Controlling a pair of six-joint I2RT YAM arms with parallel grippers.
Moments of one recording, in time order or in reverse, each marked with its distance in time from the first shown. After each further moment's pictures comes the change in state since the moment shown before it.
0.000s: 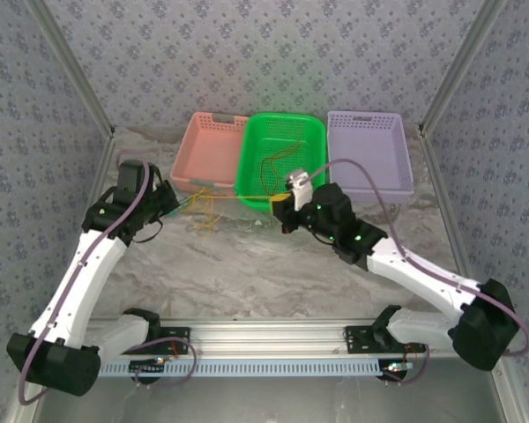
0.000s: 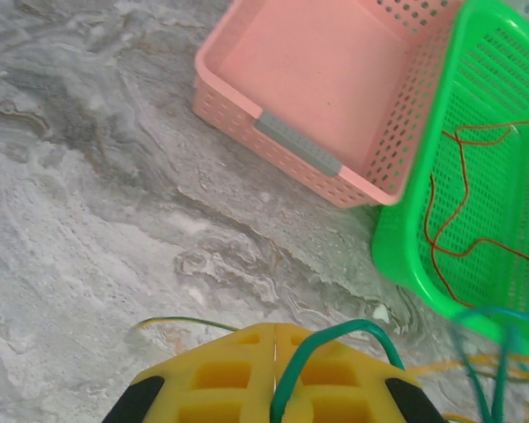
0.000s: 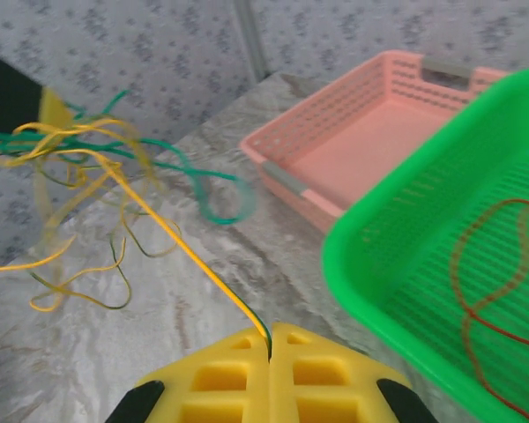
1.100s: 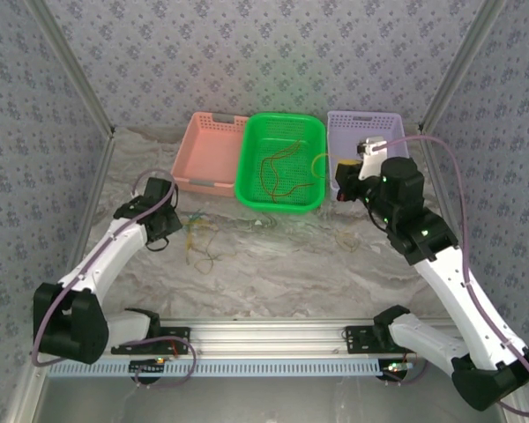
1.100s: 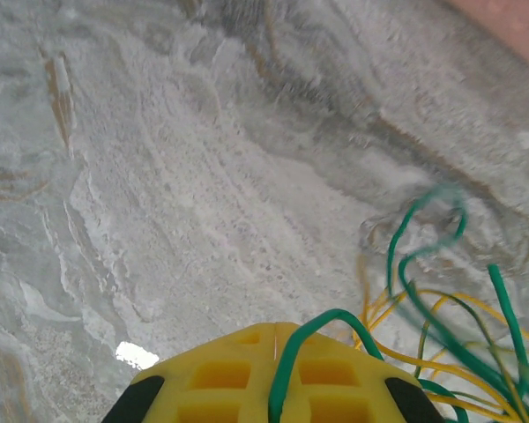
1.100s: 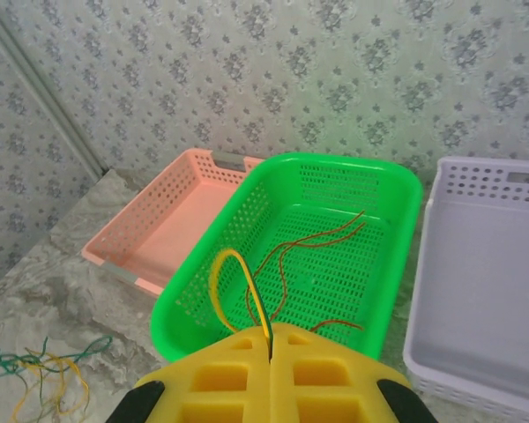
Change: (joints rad) left arm 0.019 0.190 -0.245 0.076 -0.184 -0.006; right arm -0.297 -0.199 0.322 -0.494 0.113 -0.003
